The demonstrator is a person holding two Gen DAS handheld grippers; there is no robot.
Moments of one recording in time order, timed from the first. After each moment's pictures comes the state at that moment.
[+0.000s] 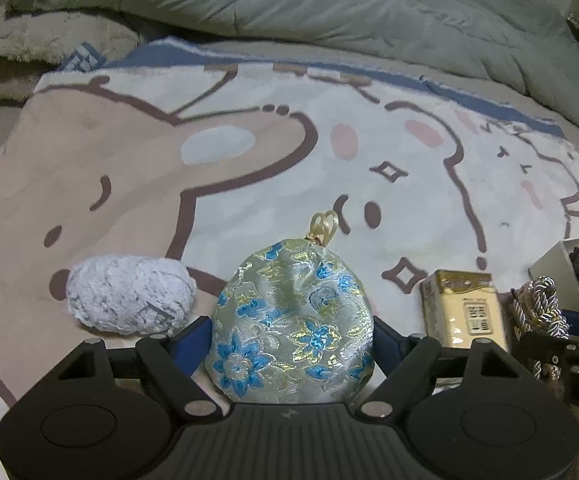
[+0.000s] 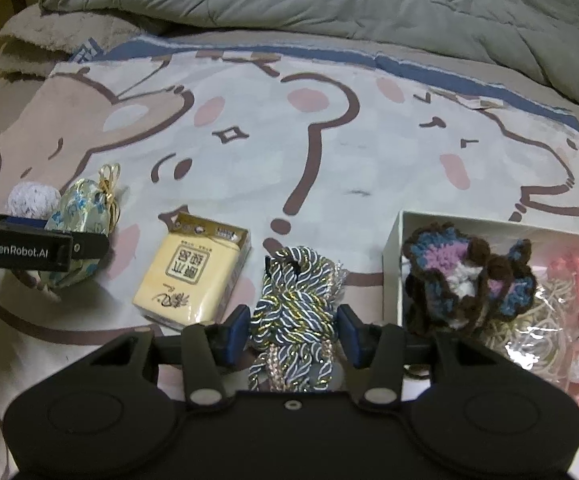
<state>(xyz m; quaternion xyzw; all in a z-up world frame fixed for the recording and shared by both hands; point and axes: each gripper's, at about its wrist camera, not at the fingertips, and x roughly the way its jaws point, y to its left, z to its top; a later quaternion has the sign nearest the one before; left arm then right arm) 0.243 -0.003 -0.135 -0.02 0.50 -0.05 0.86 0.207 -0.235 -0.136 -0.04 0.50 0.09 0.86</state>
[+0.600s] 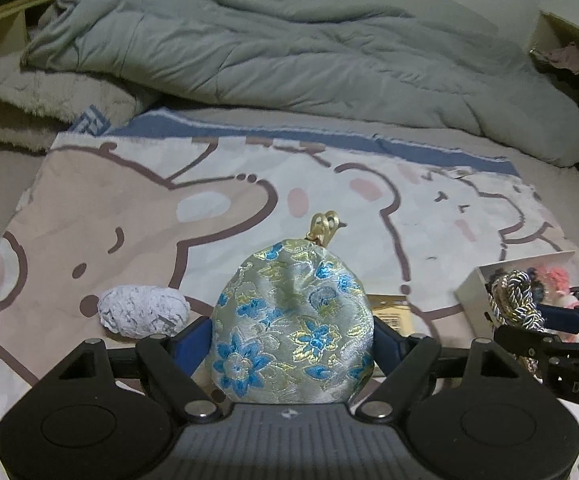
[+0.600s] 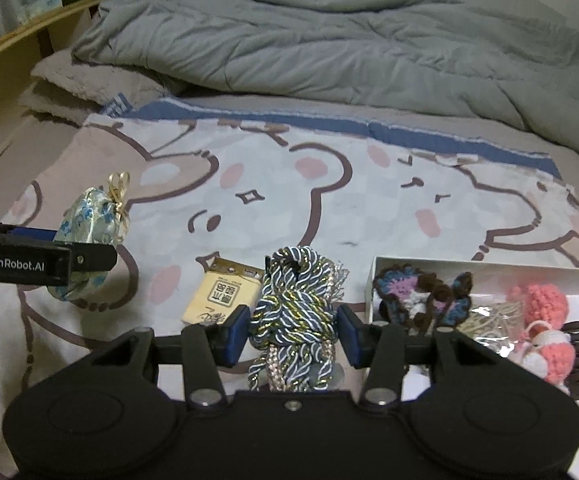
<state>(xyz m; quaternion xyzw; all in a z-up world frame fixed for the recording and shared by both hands) 0.188 -0.013 -0.062 -0.03 0.43 -0.08 0.90 0.160 -0.243 -0.072 -0.03 0.42 0.10 0.90</state>
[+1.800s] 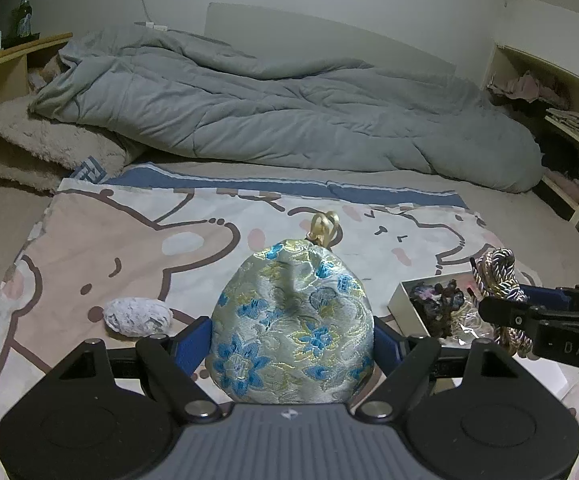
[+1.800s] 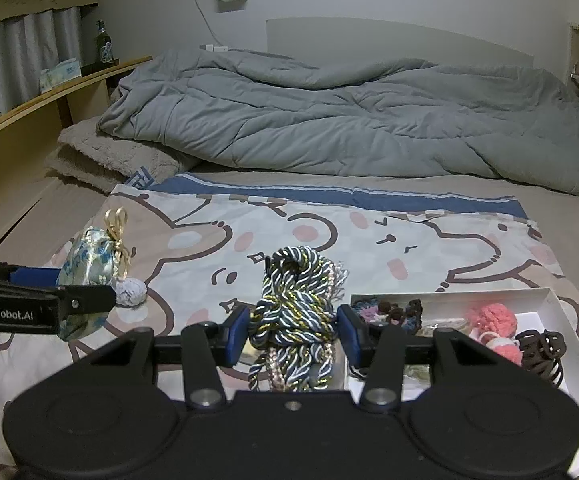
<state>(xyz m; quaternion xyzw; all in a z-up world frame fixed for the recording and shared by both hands) 0.106 -0.027 -0.007 -0.04 0.36 -0.11 0.92 0.083 -0.270 -0.005 0.00 0.33 0.10 0.94</state>
